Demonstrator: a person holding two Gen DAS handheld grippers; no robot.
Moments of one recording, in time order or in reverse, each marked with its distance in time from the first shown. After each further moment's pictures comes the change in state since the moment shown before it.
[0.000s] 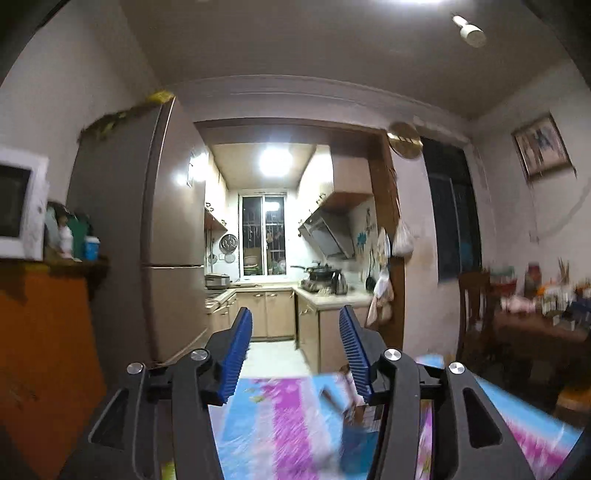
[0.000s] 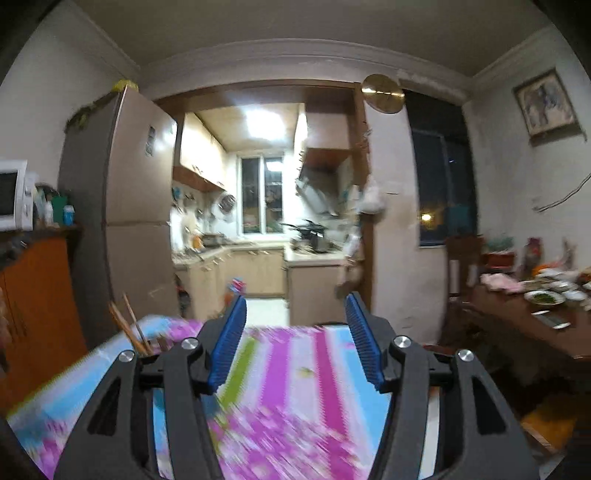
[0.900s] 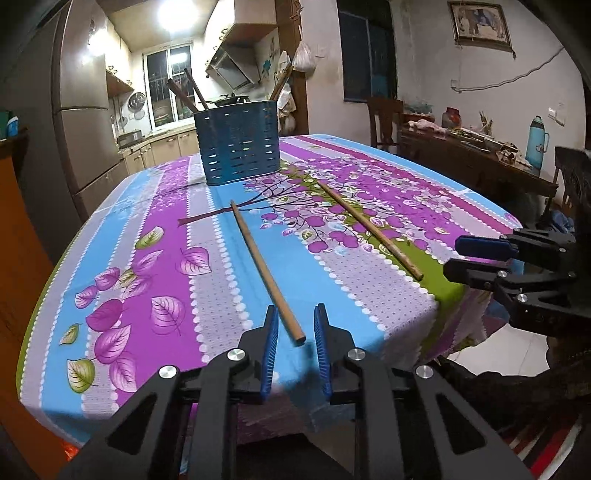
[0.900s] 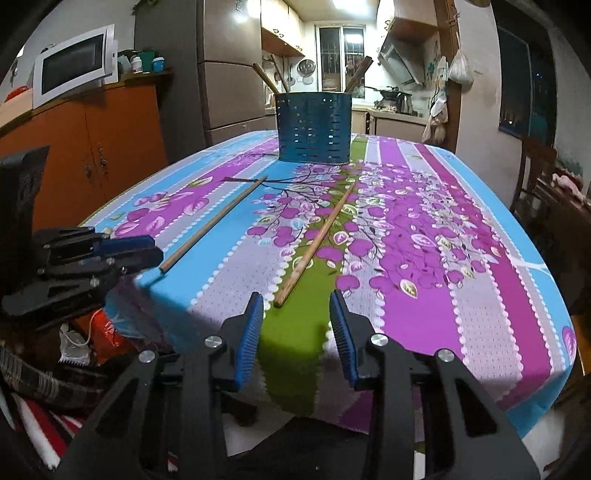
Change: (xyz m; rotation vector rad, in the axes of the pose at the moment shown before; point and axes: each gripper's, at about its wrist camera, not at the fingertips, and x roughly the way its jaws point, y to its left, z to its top) left arm -0.135 -0.114 -0.238 0.105 0.642 -0.326; right arm -0.103 0.125 -0.219 -0.086 0.528 0.316
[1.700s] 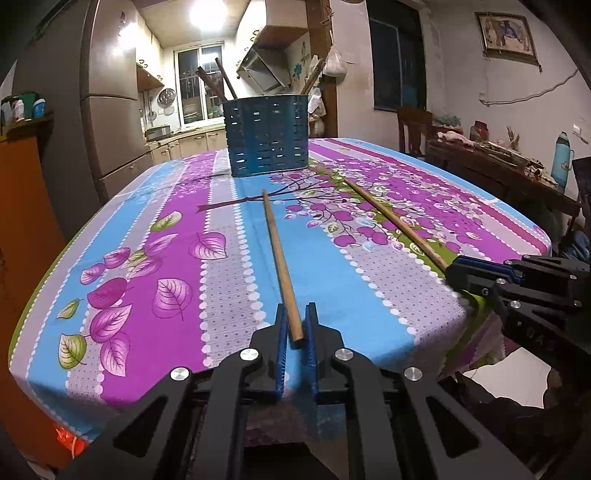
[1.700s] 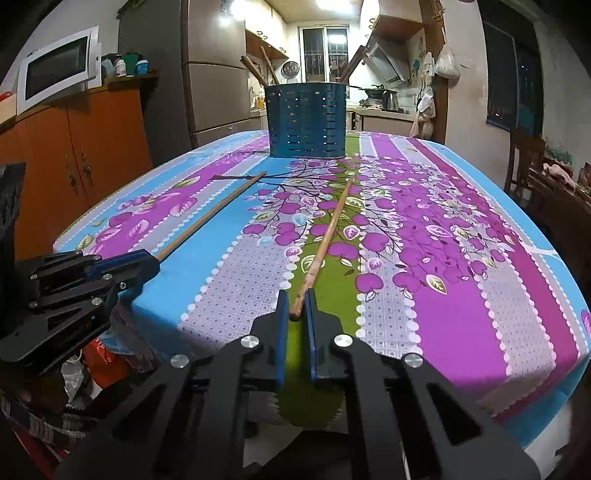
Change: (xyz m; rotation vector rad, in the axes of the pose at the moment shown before) left arm 0.013 0.001 -0.012 -0.085 -0.024 0.088; right arm 0.024 0.009 -0.008 0.053 -0.018 -0.045
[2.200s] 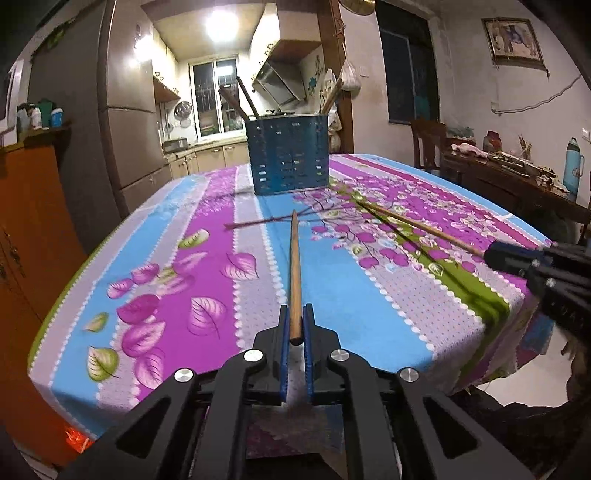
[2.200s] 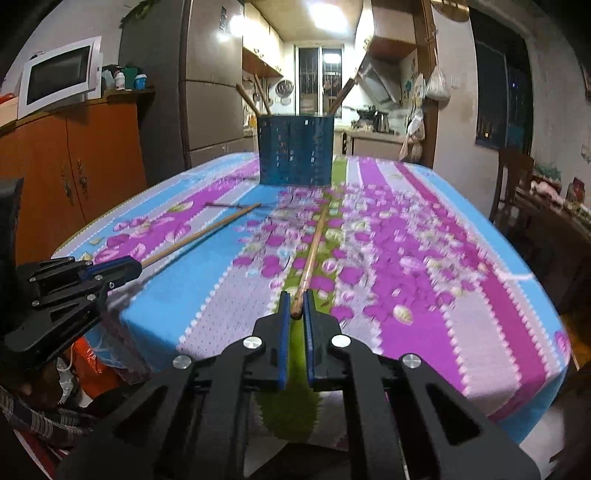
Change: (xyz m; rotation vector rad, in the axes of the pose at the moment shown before) left arm -0.017 0.011 0.008 -0.006 -0.063 0.068; right arm -0.028 -0.006 0.018 -0.033 -0.094 -0.052
